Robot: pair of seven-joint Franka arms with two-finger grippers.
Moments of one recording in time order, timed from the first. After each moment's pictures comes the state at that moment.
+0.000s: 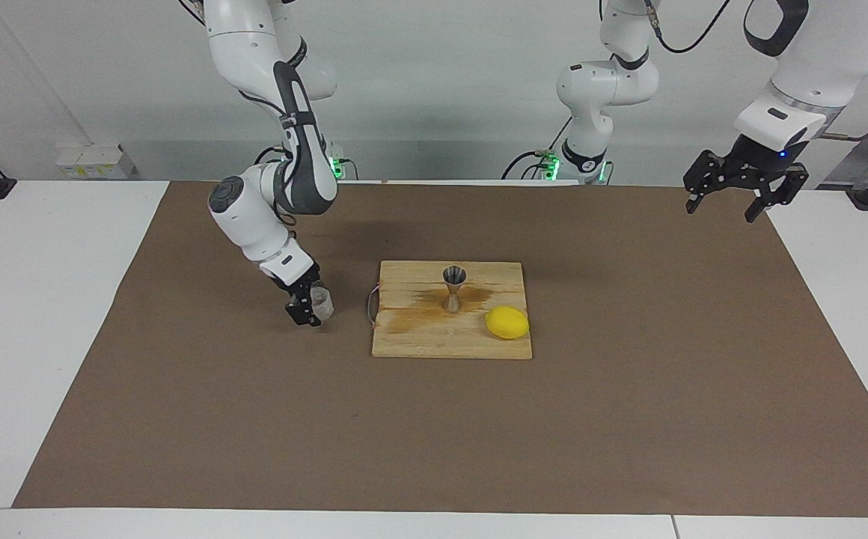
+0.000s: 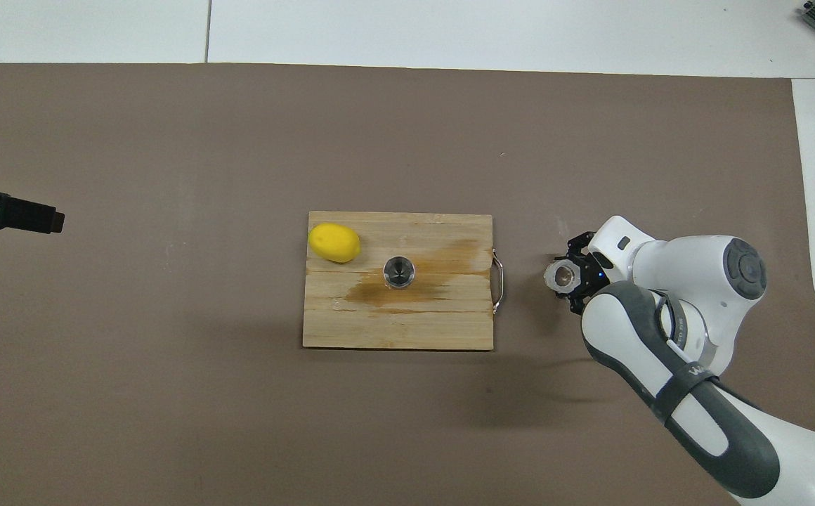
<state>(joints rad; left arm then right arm) 0.02 -0.04 -0.06 -1.61 -0.04 1.65 0.20 0.06 0.17 0.08 -2.30 0.47 2.54 -1.84</state>
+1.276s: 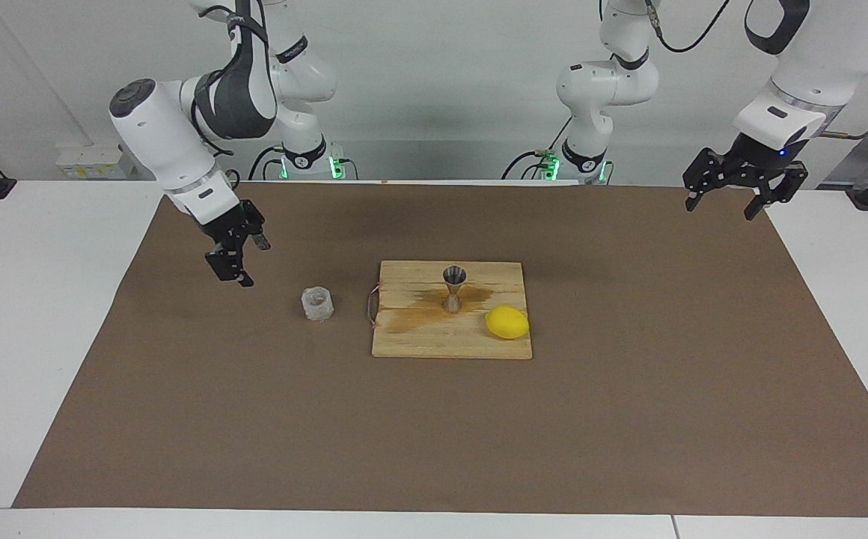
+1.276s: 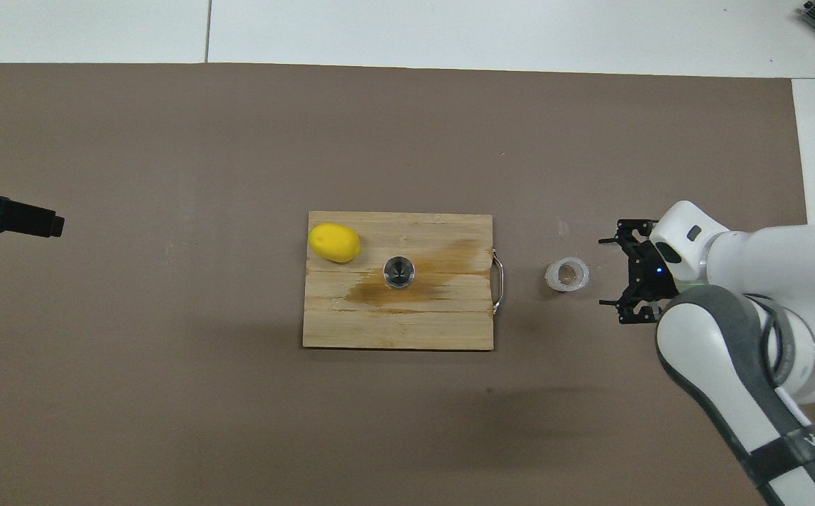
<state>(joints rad) 0.02 -0.04 -0.06 -1.60 -0.04 1.63 0.20 -0.11 -0.08 0.06 -2.07 0.28 2.11 -1.59</state>
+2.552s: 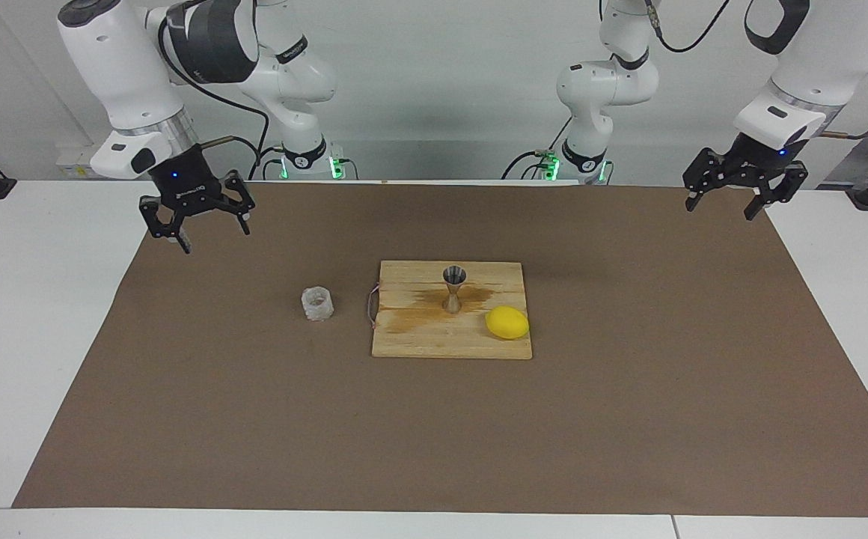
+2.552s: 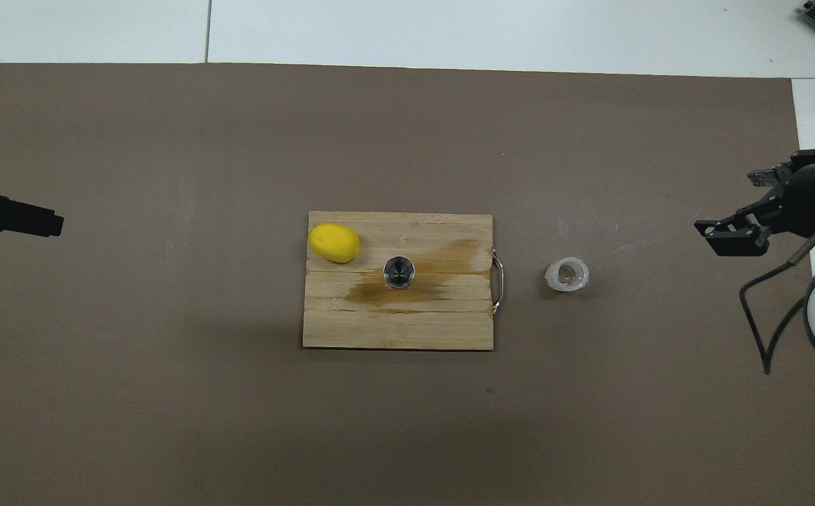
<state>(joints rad) 0.02 -0.04 -0.06 -1.60 -0.04 1.63 0.20 -0.09 -0.07 0.08 -1.79 0.11 1.90 -0.31</state>
